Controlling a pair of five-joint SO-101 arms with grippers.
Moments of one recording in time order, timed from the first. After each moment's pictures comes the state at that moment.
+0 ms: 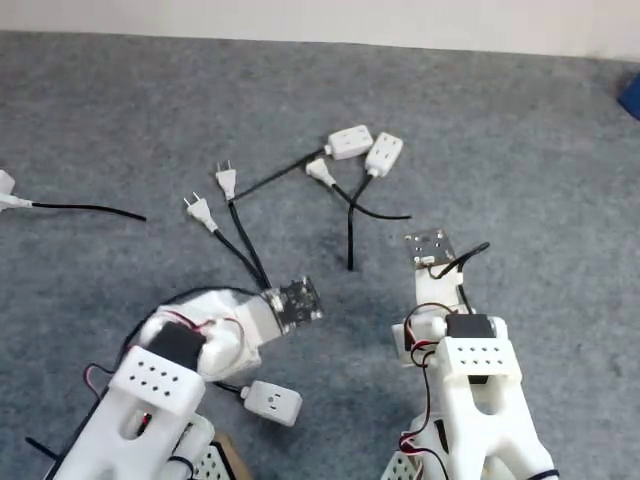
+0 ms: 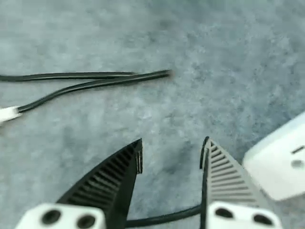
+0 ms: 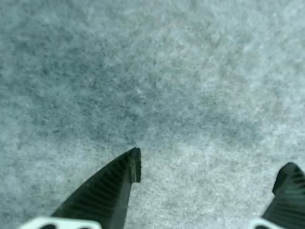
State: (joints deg) left arm 15.7 -58.1 74.7 59.8 -42.7; right arm -6.4 -44.3 72.9 53.4 13.1
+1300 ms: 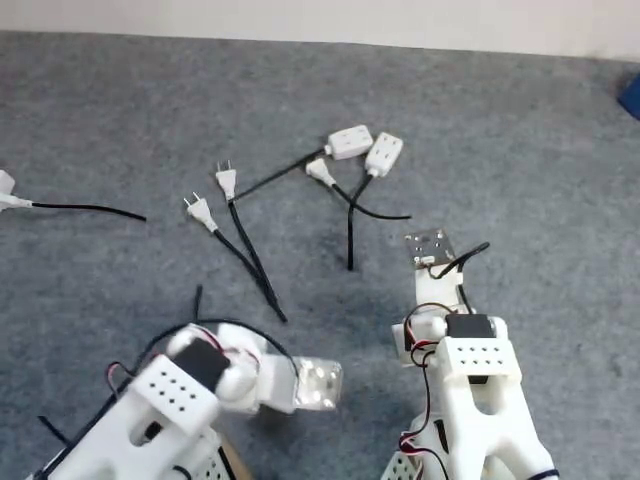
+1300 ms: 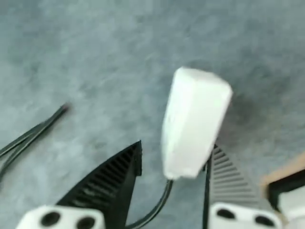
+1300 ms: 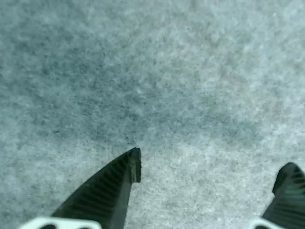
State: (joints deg) left arm 28.4 -58.2 78.6 65.8 -61.1; right arm -6.4 -44.3 72.9 53.4 13.1
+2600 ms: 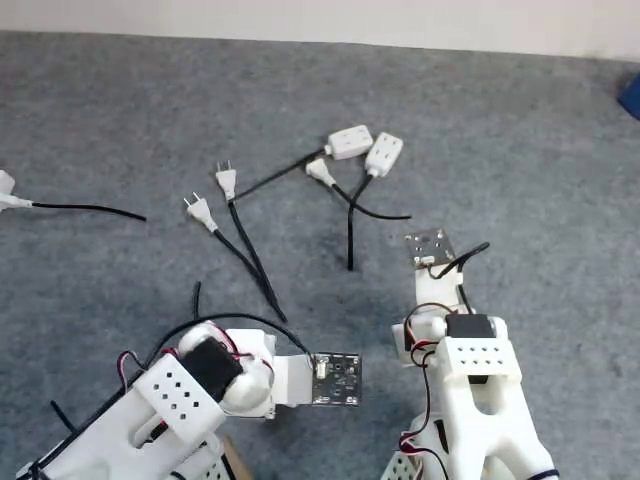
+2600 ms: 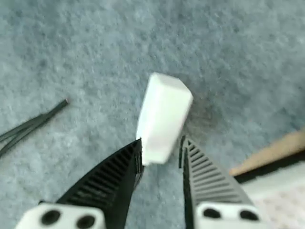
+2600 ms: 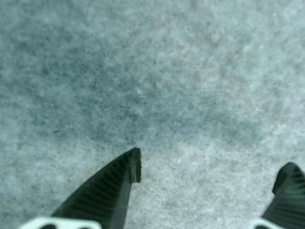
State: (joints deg) left arm 37.6 -58.2 68.9 77.9 -46.2; right arm -6.4 -44.3 72.9 53.4 13.1
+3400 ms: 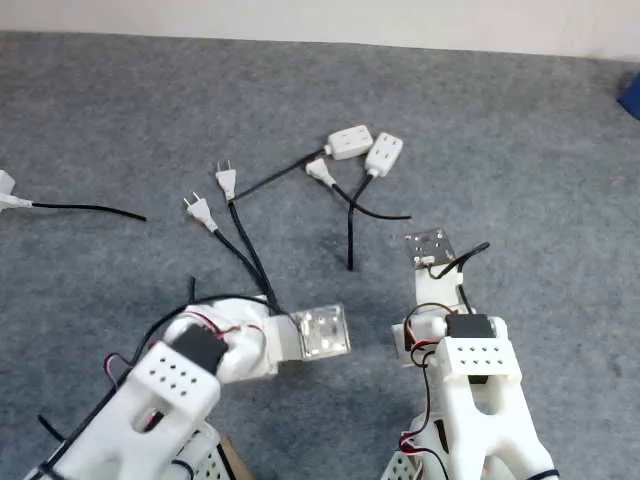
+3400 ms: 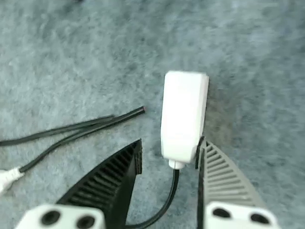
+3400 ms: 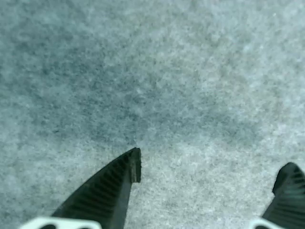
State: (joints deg) left arm 24.5 -53.2 74.5 54.0 -48.4; right arm -6.4 -44.3 72.9 53.4 13.1
